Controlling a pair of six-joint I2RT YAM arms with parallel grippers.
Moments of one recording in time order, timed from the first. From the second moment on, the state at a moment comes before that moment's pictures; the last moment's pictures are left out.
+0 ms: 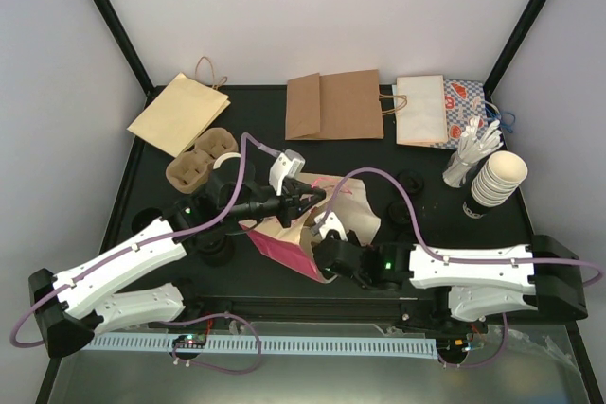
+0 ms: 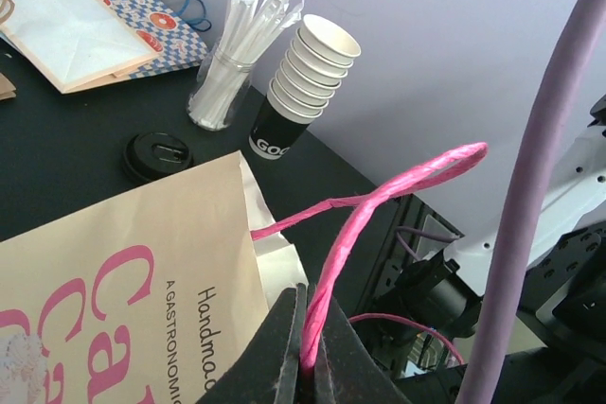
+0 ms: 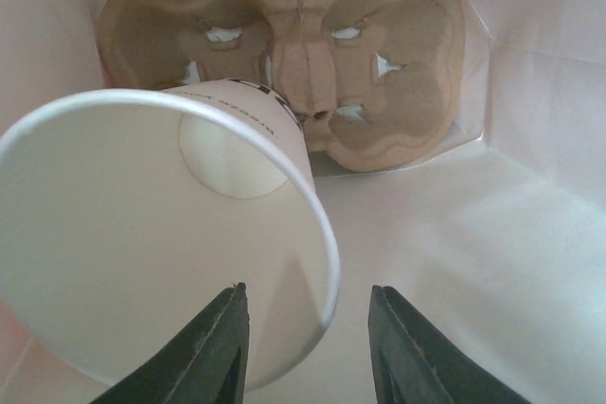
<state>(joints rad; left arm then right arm) -0.89 1.00 0.93 -0.20 0.35 -0.46 1.39 1.22 0.76 -0.38 0.52 0.55</state>
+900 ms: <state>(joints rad) -0.89 1.14 1.02 -0.17 0.45 -0.29 1.47 1.08 0.77 -0.72 0.55 0.55</state>
